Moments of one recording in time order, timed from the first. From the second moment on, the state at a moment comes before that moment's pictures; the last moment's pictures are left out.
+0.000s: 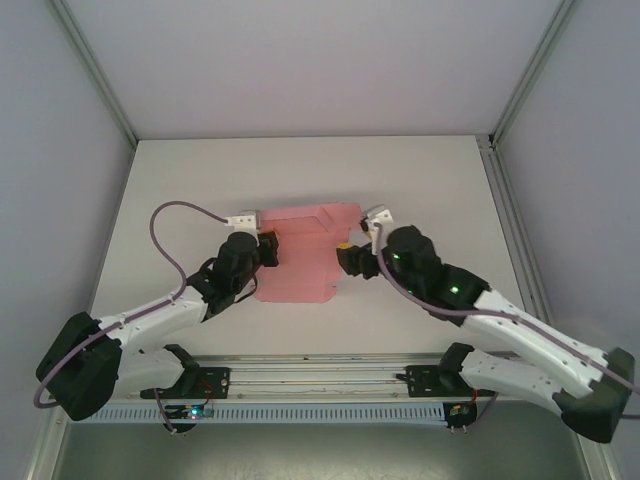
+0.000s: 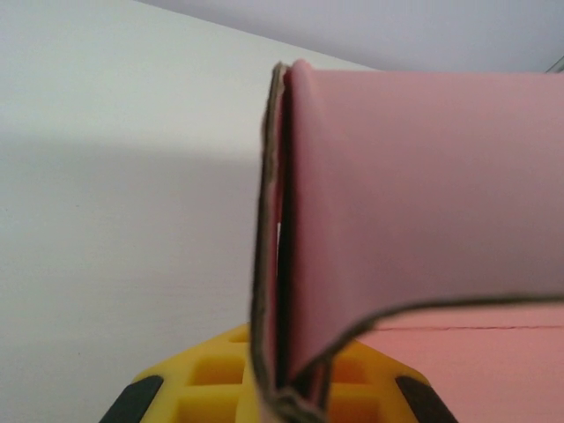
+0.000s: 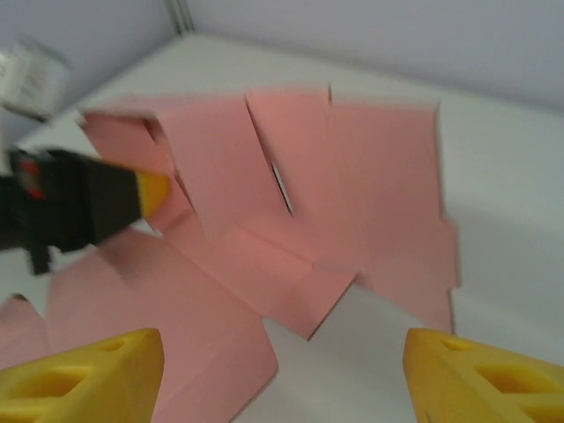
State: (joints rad) left arm -0.62 1.17 0.53 0.22 -0.21 -0.56; right arm 0.84 0.95 0.82 -0.35 0.17 0.24
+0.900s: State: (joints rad) left arm -0.62 1.18 0.58 0.21 -0.22 -0.58; right arm 0.81 1.27 1.01 -0.35 0.23 0.28
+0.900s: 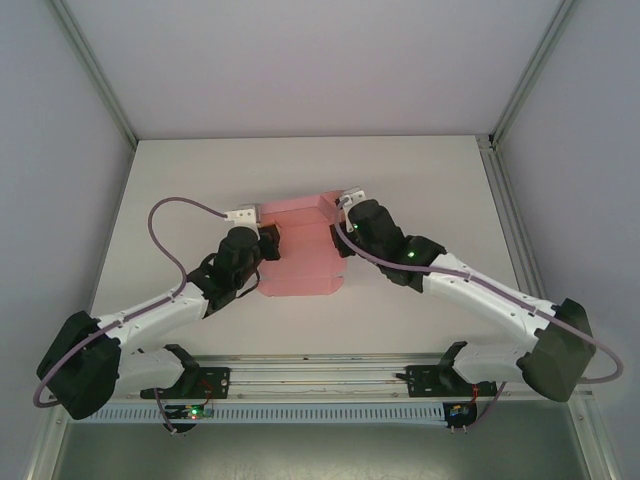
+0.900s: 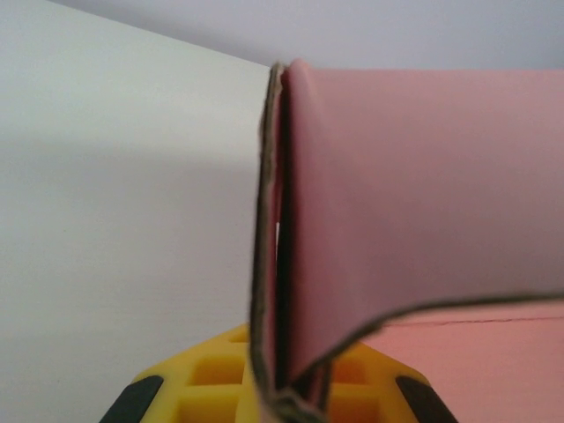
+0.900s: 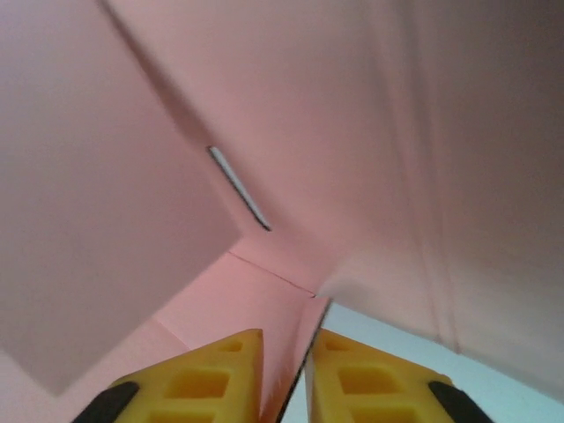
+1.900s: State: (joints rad) left arm -0.61 1.24 0.61 0.15 -0.27 -0.71; right arm 0.99 1.58 1.15 -0.27 0.74 0.05
